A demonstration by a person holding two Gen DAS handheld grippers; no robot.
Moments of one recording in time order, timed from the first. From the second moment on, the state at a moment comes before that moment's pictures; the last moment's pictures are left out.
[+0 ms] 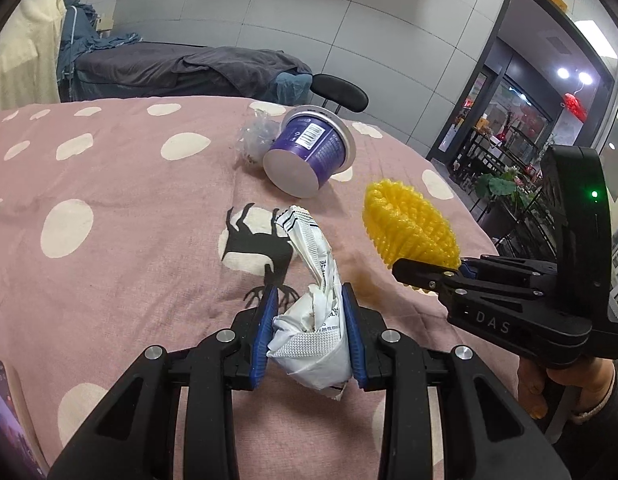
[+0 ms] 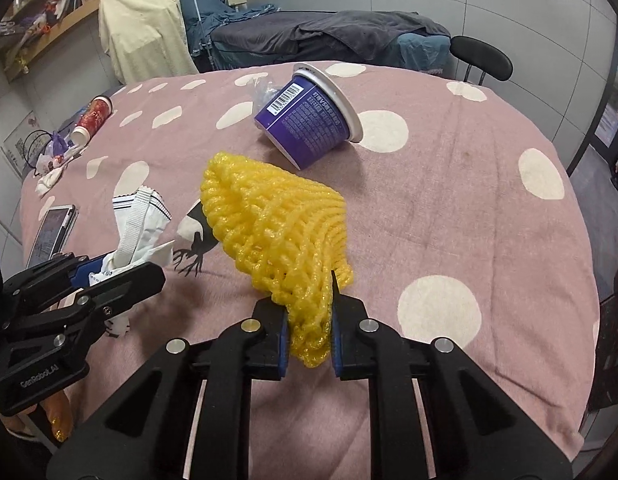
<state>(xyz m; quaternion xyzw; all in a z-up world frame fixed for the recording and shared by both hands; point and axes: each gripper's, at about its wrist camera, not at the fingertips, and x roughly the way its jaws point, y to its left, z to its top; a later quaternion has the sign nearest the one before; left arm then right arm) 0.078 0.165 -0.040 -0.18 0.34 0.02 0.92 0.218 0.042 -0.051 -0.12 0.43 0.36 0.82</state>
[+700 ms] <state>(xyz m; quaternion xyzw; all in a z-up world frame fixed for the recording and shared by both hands) 0.087 0.065 -0.023 -0.13 0.33 -0.07 0.93 0.184 -0.114 -0.030 -0.02 0.39 0.26 0.88</state>
